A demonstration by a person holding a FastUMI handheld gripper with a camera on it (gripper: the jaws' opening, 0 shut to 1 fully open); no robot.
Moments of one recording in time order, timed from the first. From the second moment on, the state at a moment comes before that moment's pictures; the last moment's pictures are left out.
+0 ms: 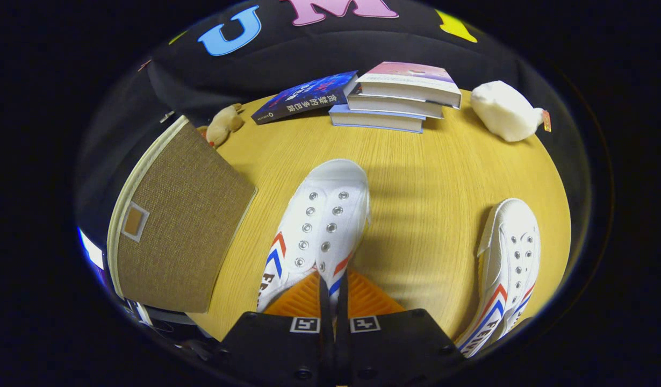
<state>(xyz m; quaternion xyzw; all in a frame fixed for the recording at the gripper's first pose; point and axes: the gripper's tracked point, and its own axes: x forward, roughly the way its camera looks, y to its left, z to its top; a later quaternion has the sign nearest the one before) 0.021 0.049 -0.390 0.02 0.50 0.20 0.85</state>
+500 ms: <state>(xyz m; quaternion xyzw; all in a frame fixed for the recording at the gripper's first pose) -0.002 0.070 -0.249 0.10 0.46 0.16 0.87</state>
